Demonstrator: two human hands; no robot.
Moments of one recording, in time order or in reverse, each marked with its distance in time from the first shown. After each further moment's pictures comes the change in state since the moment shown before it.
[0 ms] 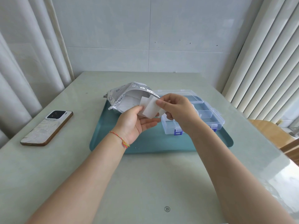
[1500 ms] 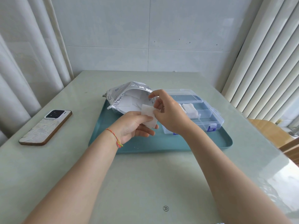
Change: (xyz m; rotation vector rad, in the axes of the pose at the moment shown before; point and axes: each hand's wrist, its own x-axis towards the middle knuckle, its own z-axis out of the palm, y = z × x) left_hand 0.001 0.001 -0.016 0.479 -0.138 -0.065; right_hand -0.002 0.011 0.013 -0.508 -0.087 -0.365
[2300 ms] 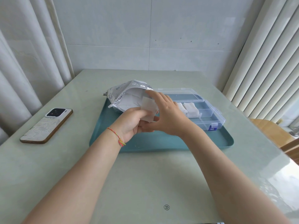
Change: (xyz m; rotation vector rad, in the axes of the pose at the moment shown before) left_hand 0.002 0.001 0.003 -0.087 0.021 0.083; right_hand -0.005 -0.006 0.003 -0.293 -0.140 -0.061
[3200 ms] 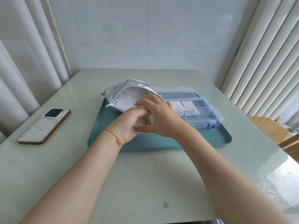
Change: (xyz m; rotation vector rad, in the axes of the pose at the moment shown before) left_hand 0.001 -0.004 0.004 -0.178 -0.081 0.052; right_hand -0.001 -0.003 0.014 -0.050 0.030 -0.086
